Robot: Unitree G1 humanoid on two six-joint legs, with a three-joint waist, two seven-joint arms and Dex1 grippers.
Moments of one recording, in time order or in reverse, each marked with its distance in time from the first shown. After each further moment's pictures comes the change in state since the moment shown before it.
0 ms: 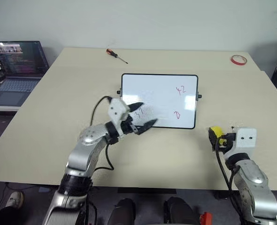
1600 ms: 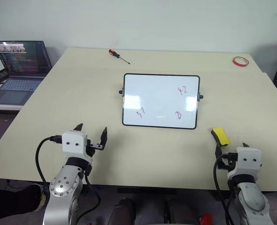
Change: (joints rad) left arm 0.645 -0.110 0.303 -0.416 0.228 -0.023 0.695; right arm 0.313 0.092 0.059 -0.123 -0.197 -0.222 -0.133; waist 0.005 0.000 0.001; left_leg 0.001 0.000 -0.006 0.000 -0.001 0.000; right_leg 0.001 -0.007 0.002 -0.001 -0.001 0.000
